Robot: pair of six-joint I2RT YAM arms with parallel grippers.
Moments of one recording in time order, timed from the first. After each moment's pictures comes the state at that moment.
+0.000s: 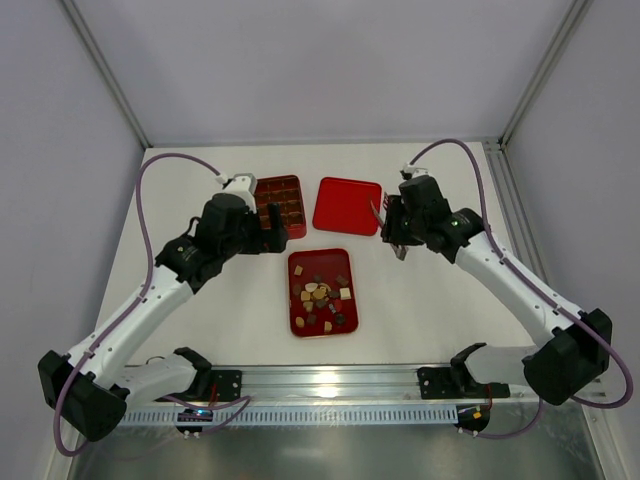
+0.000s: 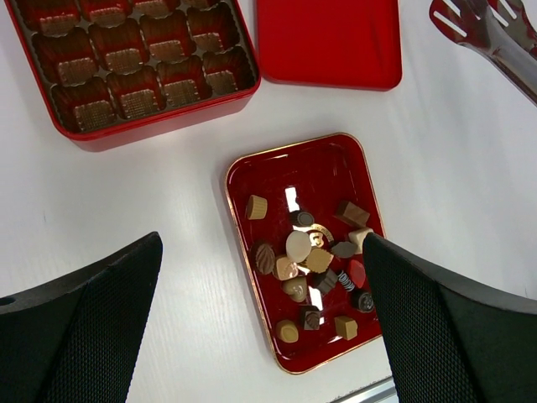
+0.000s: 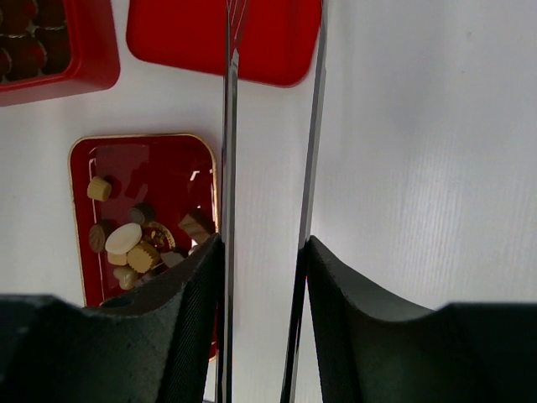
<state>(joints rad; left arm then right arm) -0.56 1.08 1.03 -0.54 -0.11 -0.44 0.49 1.27 1.14 -0.69 0.15 0.48</state>
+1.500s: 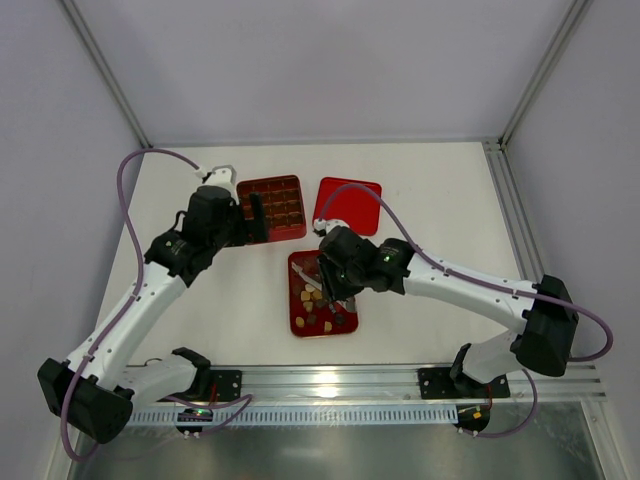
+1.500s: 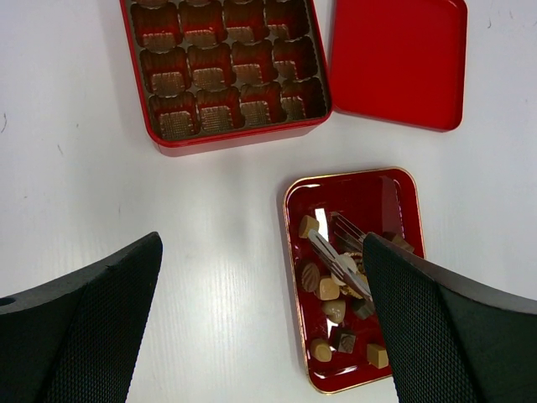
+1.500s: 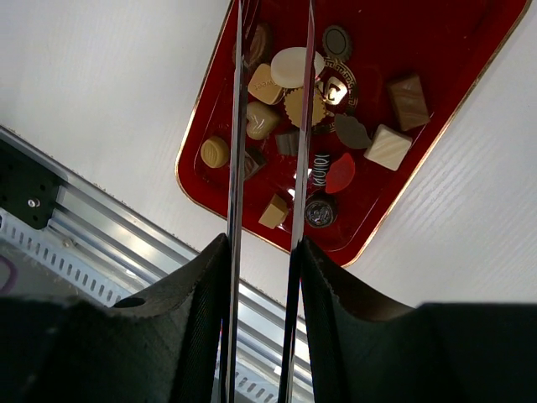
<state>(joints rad) -0.46 1.08 1.07 -0.60 -0.18 -0.42 1.02 1.43 1.18 -0.72 0.09 0.56</state>
